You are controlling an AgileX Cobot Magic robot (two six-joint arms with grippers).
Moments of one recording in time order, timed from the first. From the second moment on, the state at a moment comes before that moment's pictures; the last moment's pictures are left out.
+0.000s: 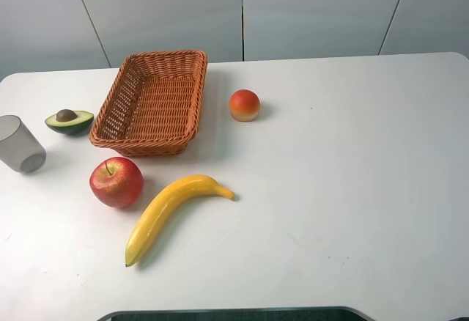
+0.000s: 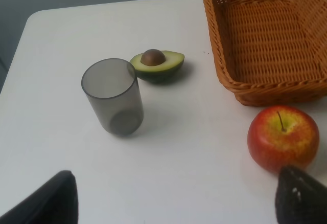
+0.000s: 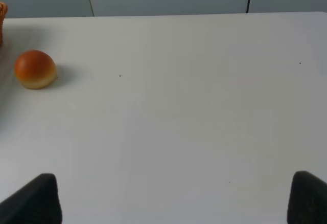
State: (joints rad) left arm -0.05 0.00 -0.51 0.08 1.09 -0.02; right arm 0.03 0.00 -0.51 0.06 1.10 -0.01
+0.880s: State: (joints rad) left arm -0.05 0.00 -0.51 0.08 1.09 -0.02; right arm 0.03 0.00 -0.51 0.06 1.10 -0.01
